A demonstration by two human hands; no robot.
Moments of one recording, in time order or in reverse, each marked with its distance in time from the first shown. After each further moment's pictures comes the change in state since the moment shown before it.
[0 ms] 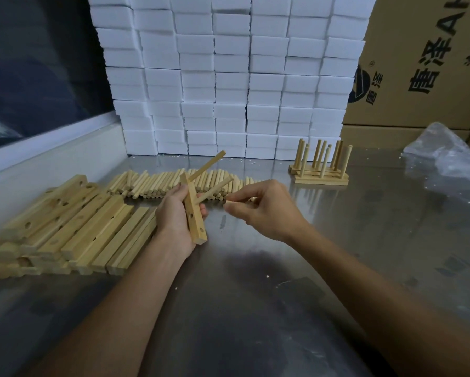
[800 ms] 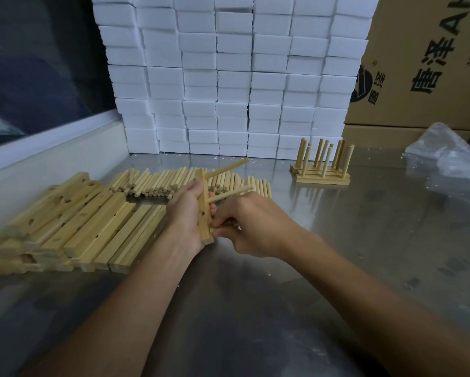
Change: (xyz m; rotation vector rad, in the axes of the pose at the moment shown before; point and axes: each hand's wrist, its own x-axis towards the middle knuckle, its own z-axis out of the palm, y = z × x) left_hand -0.014 0.003 0.013 0.072 -0.057 -0.090; right_hand -0.012 -0.024 0.011 -0.465 -0.244 -0.385
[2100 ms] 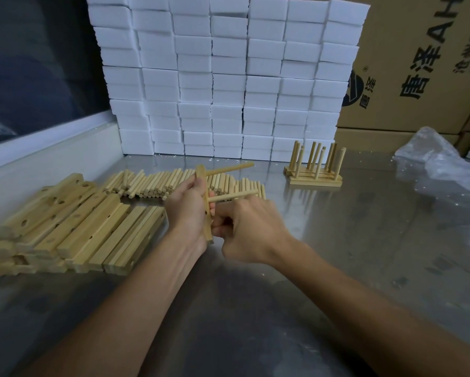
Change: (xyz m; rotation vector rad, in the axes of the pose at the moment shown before) left_hand -0.016 -0.001 0.014 0.063 0.115 0.174; right_hand -0.006 -0.010 0.005 -0.038 0.142 0.139
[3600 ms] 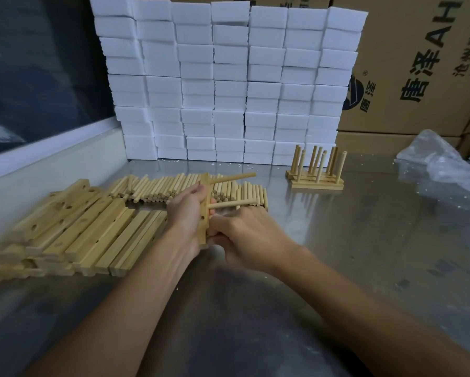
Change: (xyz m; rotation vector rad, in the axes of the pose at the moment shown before) left_hand 0.012 0.003 -0.011 0.114 -0.093 -0.047; right_hand -0.002 0.000 0.002 -0.083 0.023 -0.294
